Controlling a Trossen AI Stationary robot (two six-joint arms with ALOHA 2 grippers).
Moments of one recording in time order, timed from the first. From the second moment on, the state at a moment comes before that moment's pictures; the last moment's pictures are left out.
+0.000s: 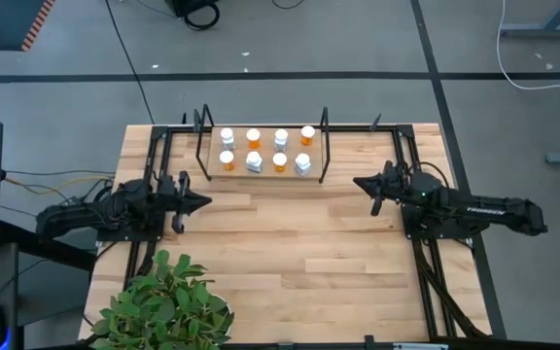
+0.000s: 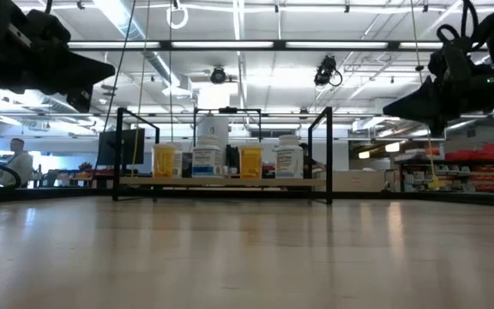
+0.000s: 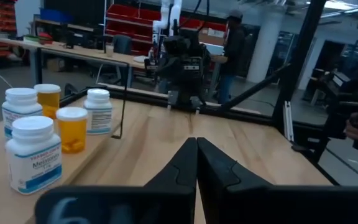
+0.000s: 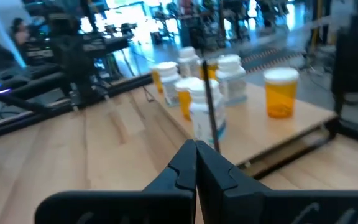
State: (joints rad) left arm 0.14 0.00 0.01 0.04 0.08 -0.17; right arm -0.23 0.17 0.01 0.07 0.16 0.24
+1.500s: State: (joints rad) left arm 0.11 0.01 0.01 0.05 0.08 -0.12; right arm -0.07 0.17 0.01 0.15 0.10 0.05
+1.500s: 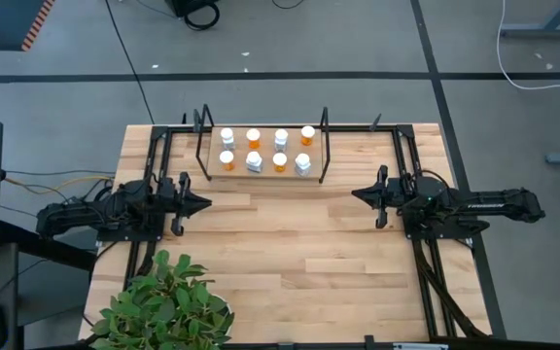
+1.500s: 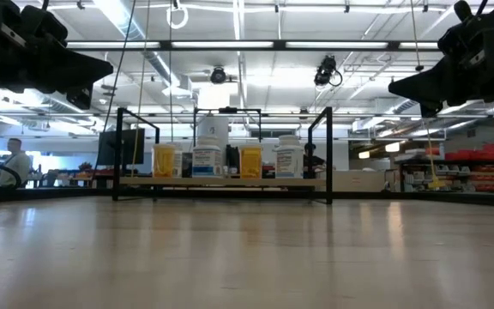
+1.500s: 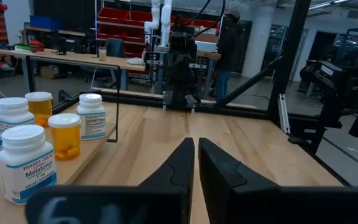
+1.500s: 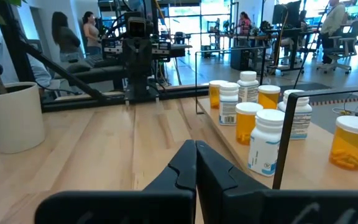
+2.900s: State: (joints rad) left arm 0.11 0.01 0.01 0.05 0.08 -0.12; right arm -0.07 0.17 0.01 0.15 0.10 0.05
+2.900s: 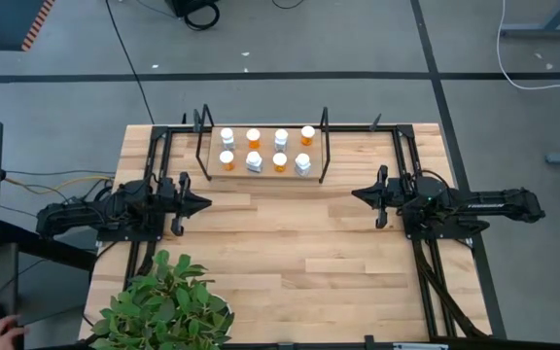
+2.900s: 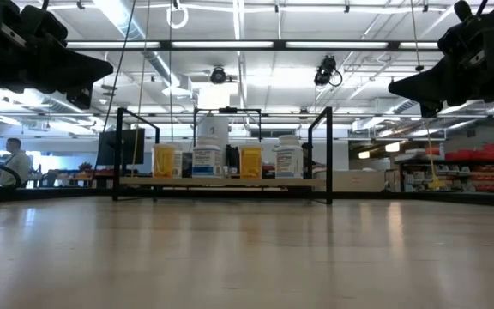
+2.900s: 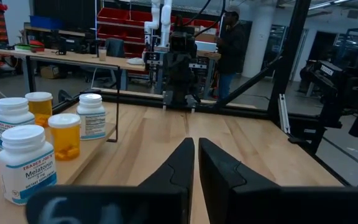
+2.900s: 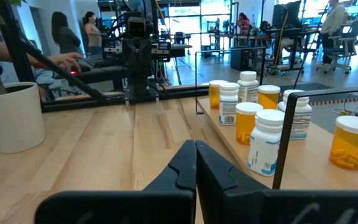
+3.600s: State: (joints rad) left arm 0.11 0.01 0.01 0.05 0.08 -0.12; right arm -0.07 0.17 0.01 0.15 0.10 0.05
